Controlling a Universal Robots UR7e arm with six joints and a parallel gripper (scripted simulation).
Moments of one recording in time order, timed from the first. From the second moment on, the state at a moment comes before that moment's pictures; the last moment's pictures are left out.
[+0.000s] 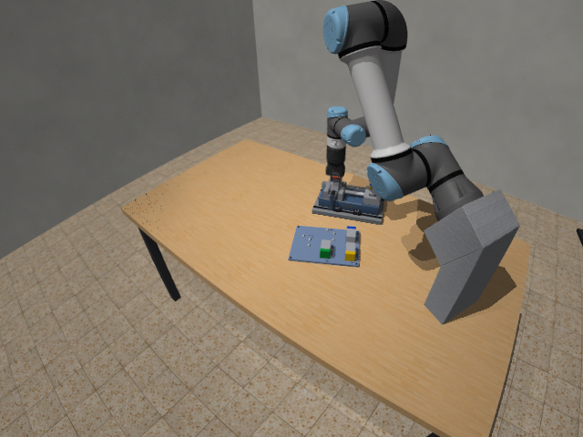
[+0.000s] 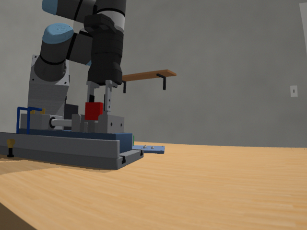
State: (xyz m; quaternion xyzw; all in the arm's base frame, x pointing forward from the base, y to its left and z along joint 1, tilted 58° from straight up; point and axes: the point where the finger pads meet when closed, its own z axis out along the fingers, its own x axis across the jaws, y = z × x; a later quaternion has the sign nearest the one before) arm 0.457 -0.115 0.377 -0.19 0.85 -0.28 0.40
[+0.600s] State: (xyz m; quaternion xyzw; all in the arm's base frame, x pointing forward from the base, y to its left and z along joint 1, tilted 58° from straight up) arm 0.459 -0.115 0.376 -0.19 0.85 -0.28 0.40
